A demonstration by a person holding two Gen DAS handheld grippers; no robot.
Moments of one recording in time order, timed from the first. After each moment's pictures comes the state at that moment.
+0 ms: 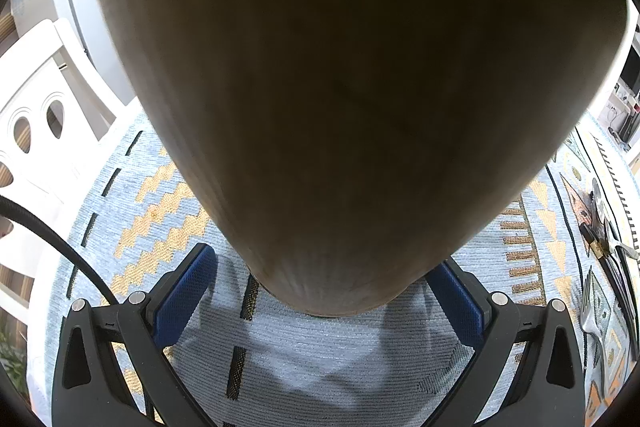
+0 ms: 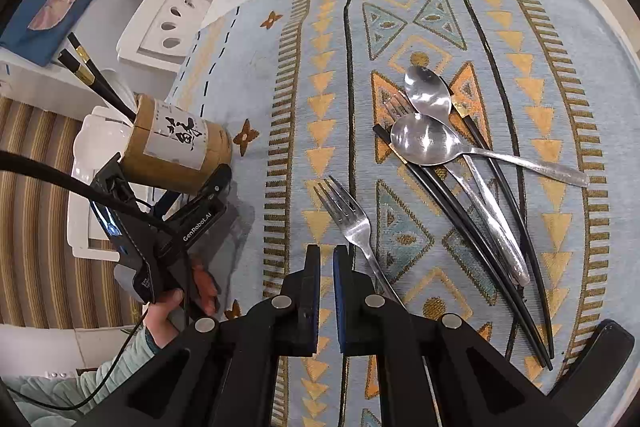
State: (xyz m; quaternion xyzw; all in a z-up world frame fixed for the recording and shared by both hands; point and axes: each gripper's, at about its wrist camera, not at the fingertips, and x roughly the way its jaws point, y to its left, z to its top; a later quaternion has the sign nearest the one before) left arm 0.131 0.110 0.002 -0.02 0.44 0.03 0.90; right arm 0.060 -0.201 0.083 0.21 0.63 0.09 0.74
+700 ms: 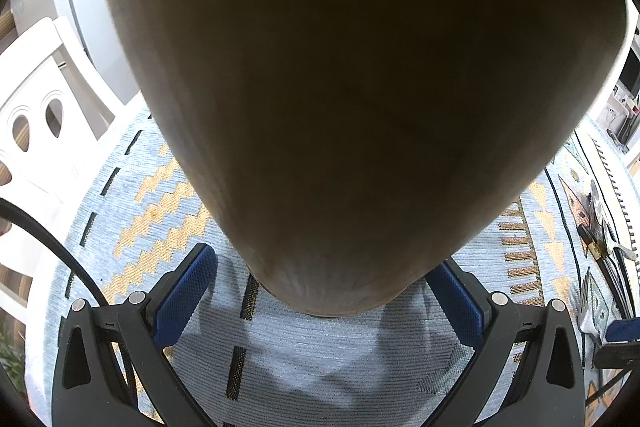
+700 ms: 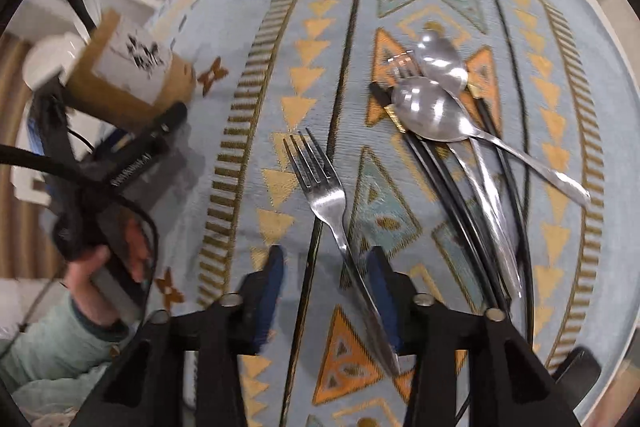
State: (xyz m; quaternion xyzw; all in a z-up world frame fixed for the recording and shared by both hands) left arm 0.131 0.109 0.003 -0.02 0.44 0.03 0.90; right arm 0.059 -0.170 0.041 0.07 0.68 0.08 0.72
